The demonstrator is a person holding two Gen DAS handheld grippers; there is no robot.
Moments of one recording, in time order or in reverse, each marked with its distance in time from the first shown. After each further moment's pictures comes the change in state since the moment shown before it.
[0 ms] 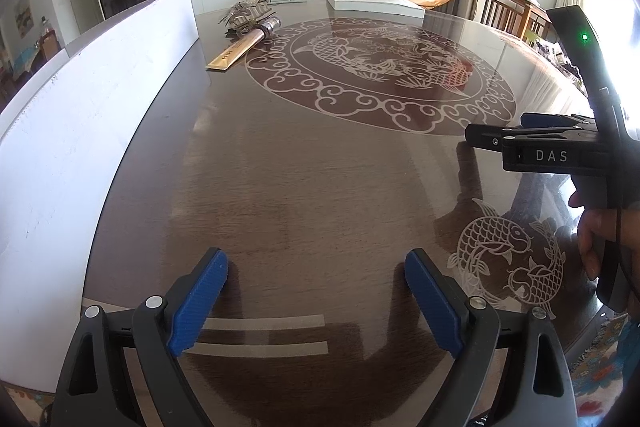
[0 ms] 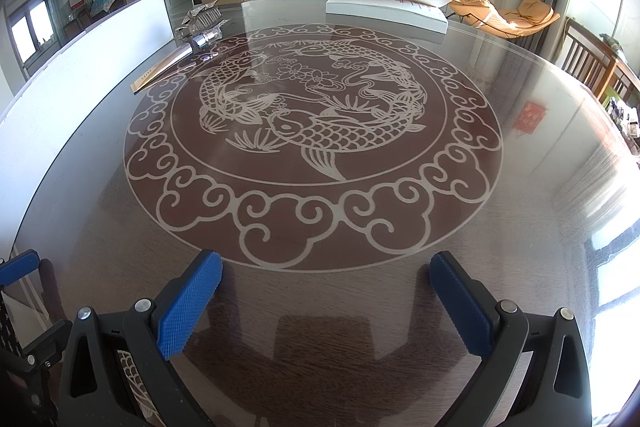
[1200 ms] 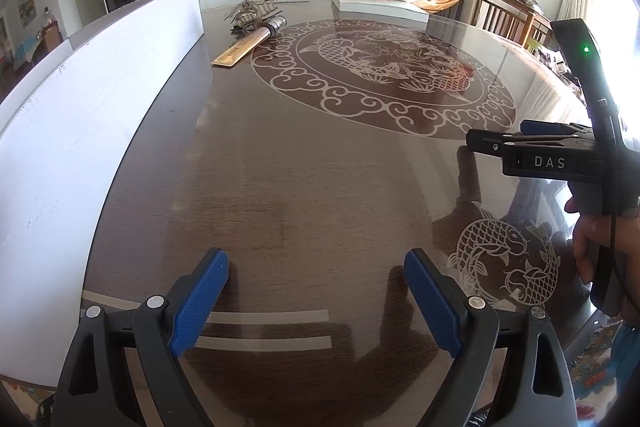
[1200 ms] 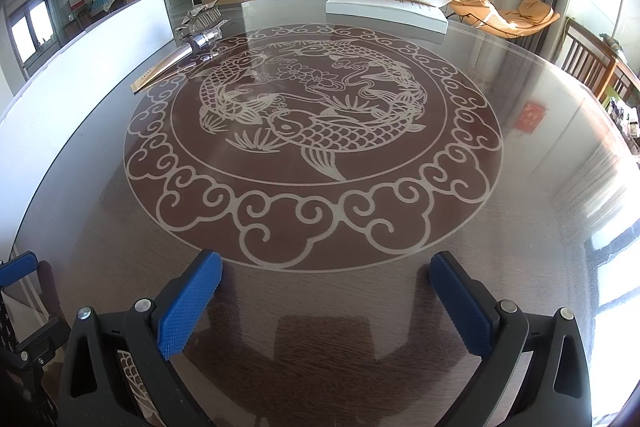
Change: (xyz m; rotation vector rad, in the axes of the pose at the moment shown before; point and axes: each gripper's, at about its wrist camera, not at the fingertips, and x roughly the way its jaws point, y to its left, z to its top) left arm -0.003 0.005 -0.001 -0.028 0.001 -0.015; right arm 0.000 0.000 0.000 -0.001 0.000 0.001
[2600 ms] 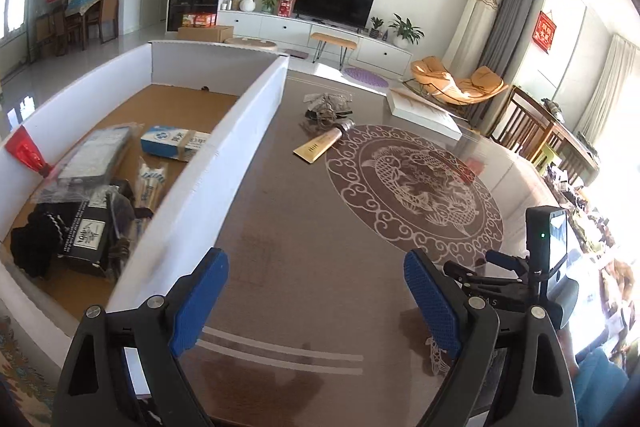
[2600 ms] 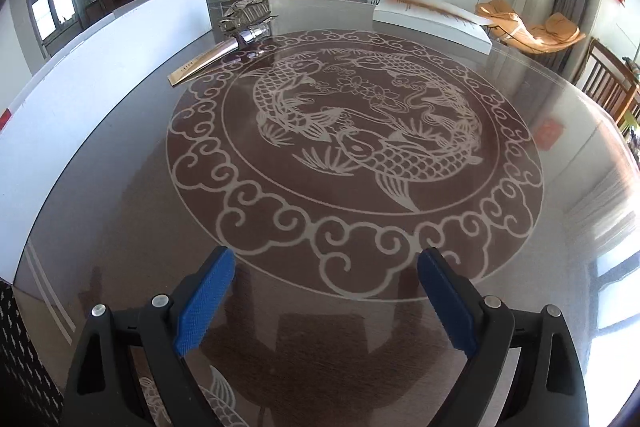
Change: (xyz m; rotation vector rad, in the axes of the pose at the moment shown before) left arm -0.084 0.067 0.032 -0.268 -0.172 -0.044; right arm 0.000 0.028 0.011 -0.064 0.014 0.042
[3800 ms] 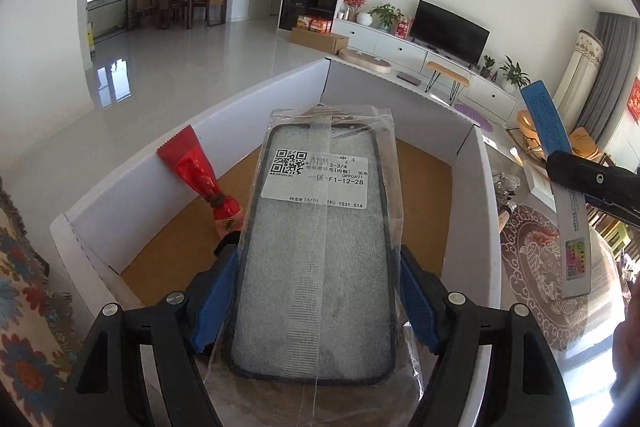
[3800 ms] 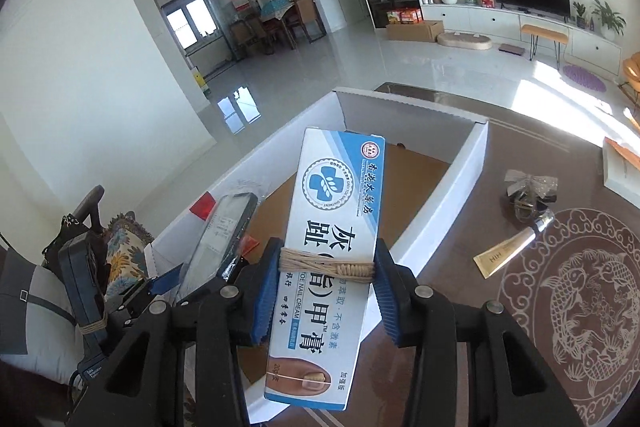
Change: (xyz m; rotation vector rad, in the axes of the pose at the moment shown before) left arm -0.032 0.207 0.059 -0.260 -0.064 0.349; right arm -0.091 0.269 0.180 -0.203 -0.101 0.563
